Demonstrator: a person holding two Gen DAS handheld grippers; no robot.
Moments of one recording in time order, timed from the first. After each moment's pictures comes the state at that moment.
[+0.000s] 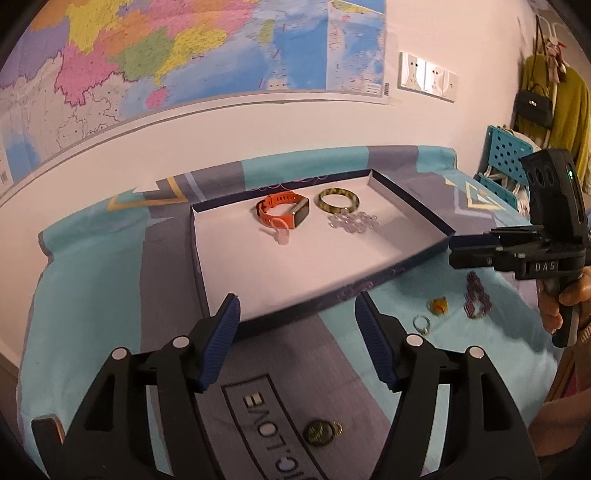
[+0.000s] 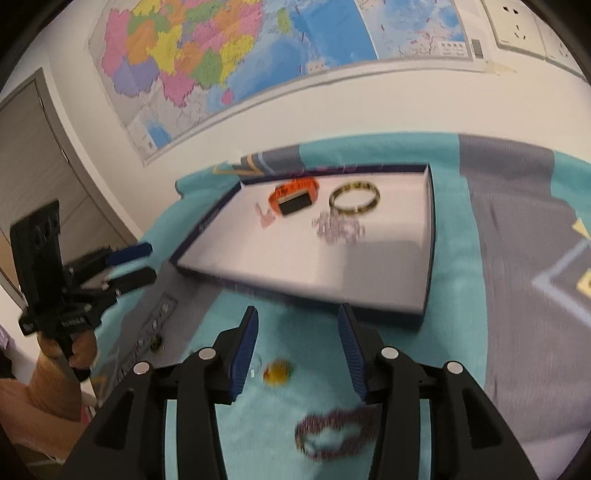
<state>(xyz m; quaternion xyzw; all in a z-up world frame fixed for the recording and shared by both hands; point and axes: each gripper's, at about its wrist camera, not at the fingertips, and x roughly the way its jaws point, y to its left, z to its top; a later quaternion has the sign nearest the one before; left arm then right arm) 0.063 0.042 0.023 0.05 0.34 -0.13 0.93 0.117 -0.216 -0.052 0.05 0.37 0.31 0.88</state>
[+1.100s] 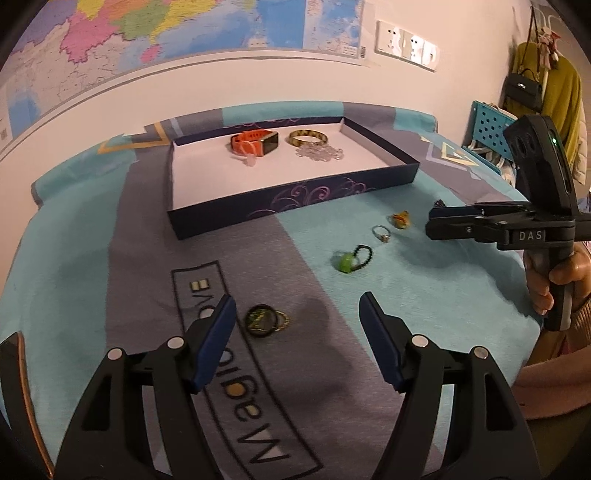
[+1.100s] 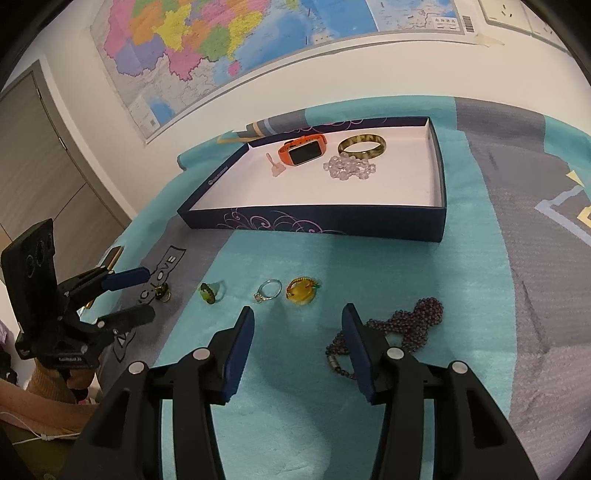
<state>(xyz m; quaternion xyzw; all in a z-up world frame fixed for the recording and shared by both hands) 0.000 0.028 -0.020 0.04 0.39 -0.15 0.91 0.072 -0.207 -0.082 0.05 0.39 0.30 0.87</state>
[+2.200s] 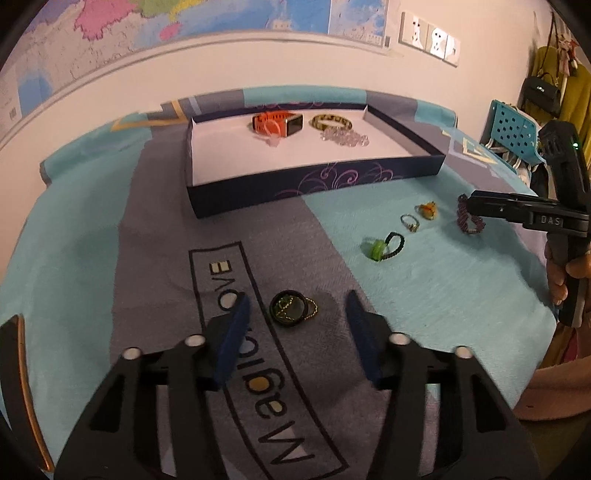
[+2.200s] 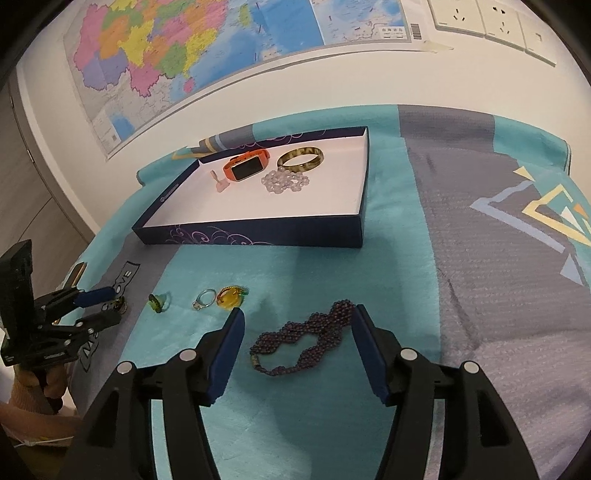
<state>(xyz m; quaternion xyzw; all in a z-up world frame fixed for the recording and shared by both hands) 0.010 0.042 -0.033 0.03 0.42 -0.12 0.90 0.076 -0.241 -0.080 0.04 0.38 0.22 0.90</state>
